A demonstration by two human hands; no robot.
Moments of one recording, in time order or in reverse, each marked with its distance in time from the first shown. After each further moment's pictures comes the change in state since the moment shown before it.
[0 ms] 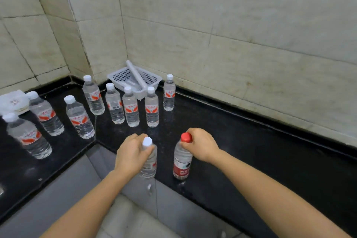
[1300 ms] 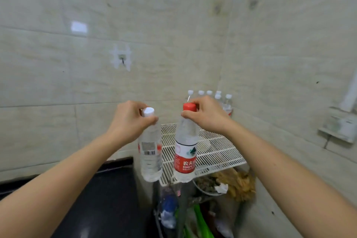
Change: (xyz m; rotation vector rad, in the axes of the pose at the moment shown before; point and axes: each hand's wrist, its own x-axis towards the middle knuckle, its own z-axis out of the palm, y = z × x) left_hand -0.180 0.750 0.111 -0.591 -0.244 0.848; right_hand -0.527 0.369 -0.469 -0.085 0.790 0.459
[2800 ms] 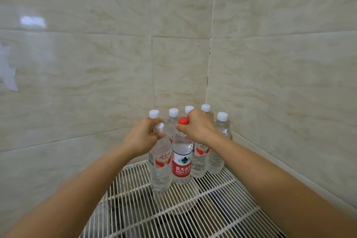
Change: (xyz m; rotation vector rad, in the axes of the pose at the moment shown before) left_hand 0.279 -0.030 0.317 0.106 -0.310 0.046; right_hand 0.288 0.301 0.032 -0.168 -0.004 0.269
